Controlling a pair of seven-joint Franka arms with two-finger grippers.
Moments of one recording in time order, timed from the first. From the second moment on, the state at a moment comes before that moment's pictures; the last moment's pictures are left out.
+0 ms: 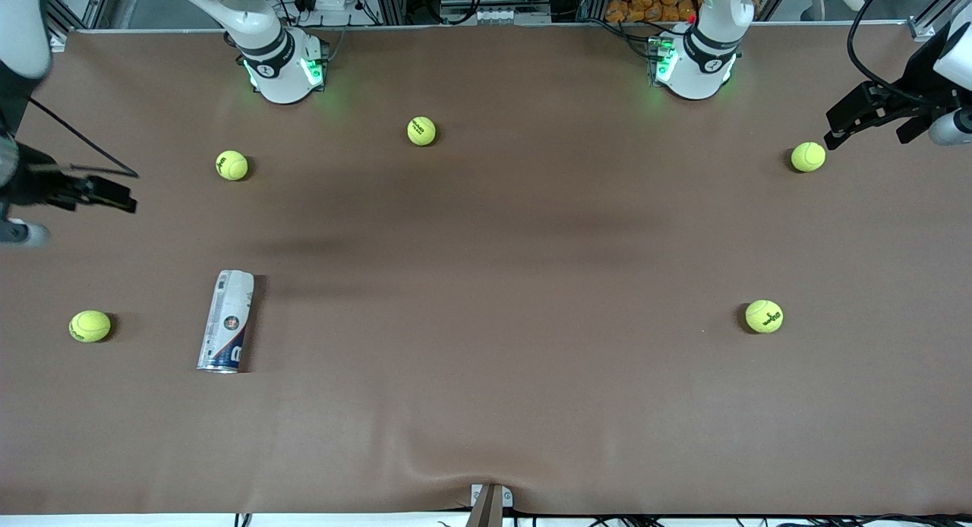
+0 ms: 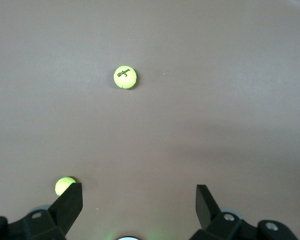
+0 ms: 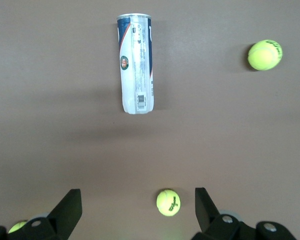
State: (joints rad) left arm 0.10 -0.10 -0.19 -1.57 -0.01 1.49 -0.17; right arm -0.06 0.11 -0.03 -1.66 0.00 1.61 -0.04
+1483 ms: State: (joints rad) left arm 0.10 -0.09 -0.19 -1.56 -0.01 1.49 -0.17; right arm -0.05 0.70 -0.02 -1.64 0.06 2.18 -0.17
